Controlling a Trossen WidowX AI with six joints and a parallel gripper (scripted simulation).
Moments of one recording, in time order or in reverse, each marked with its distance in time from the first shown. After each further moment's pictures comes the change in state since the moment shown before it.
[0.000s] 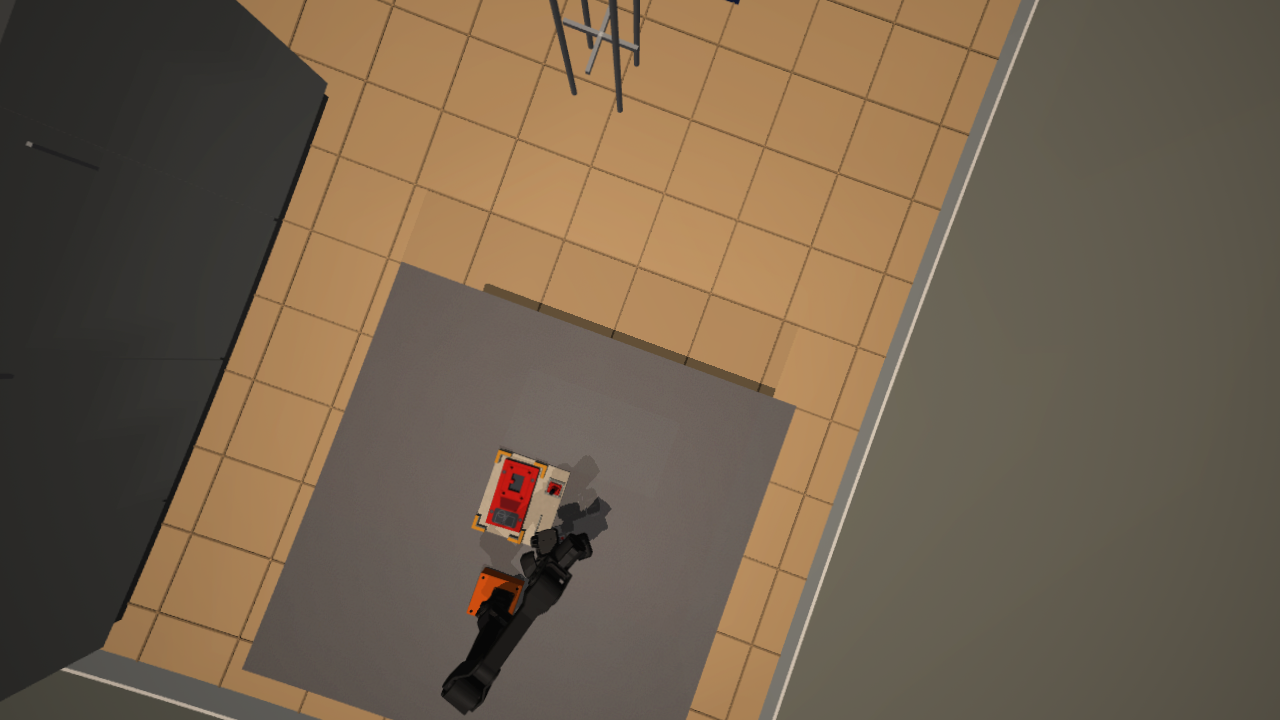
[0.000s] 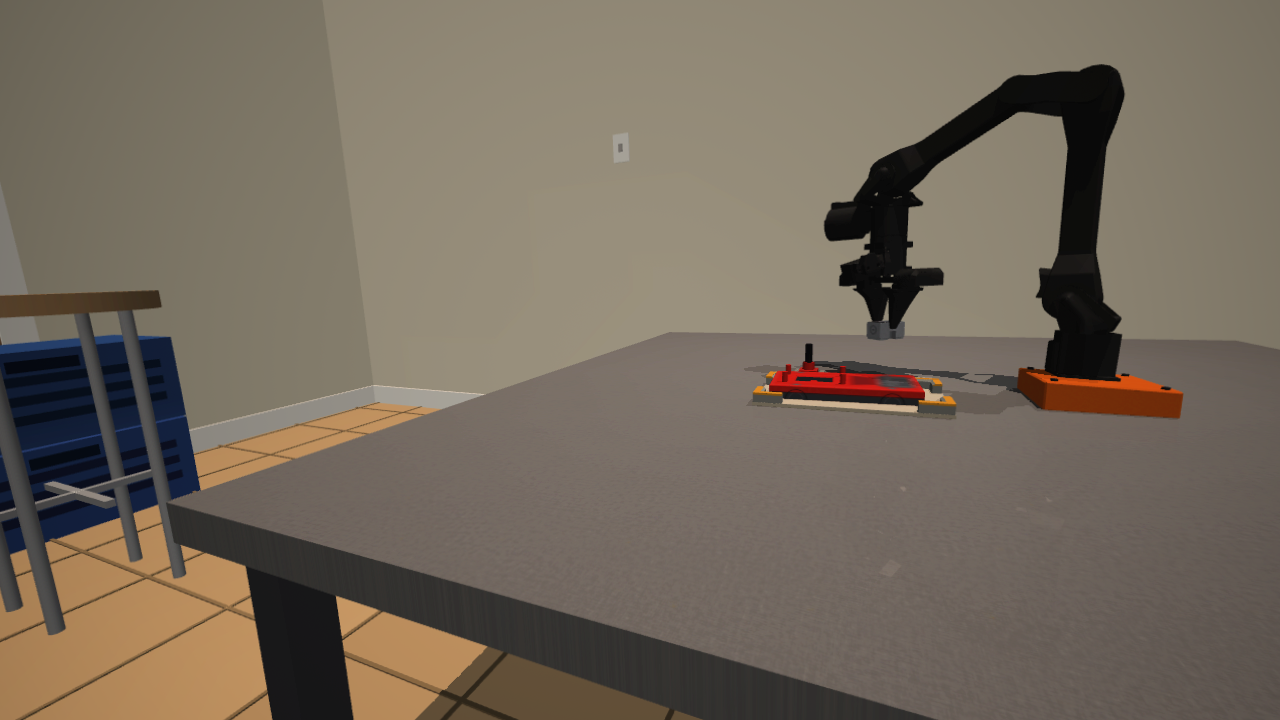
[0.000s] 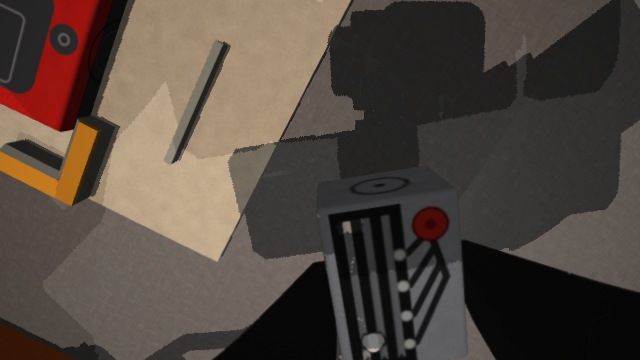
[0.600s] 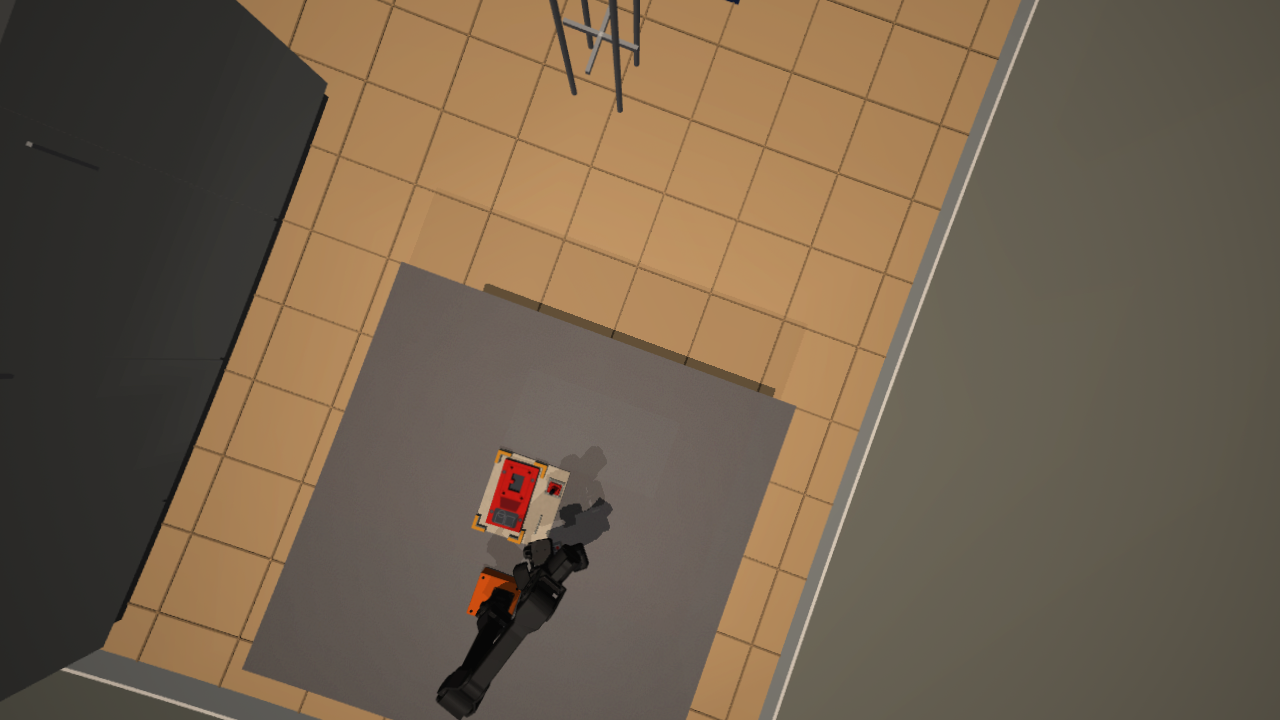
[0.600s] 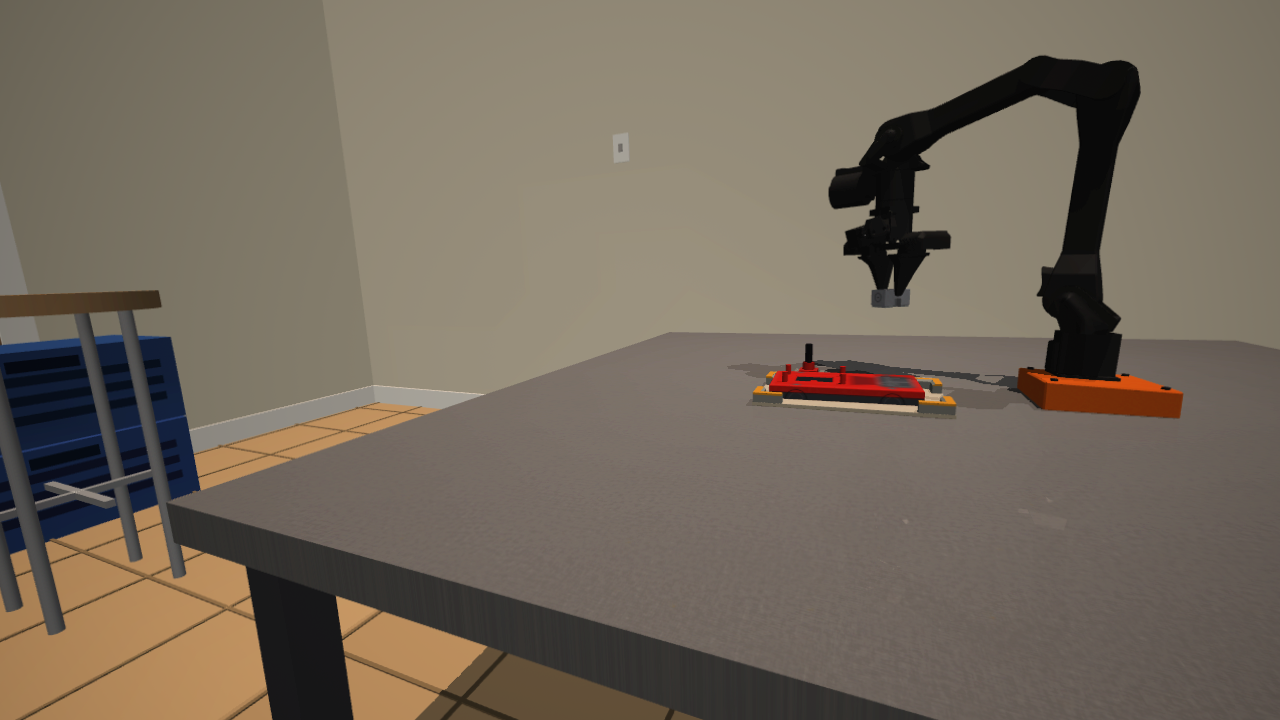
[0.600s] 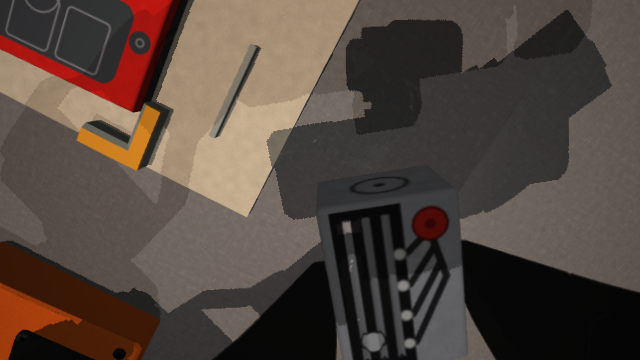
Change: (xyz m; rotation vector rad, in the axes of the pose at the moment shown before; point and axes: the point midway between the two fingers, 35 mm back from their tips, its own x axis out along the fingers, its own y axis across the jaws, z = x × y) arm -0.056 0.006 -0.003 0.000 -0.002 -0.003
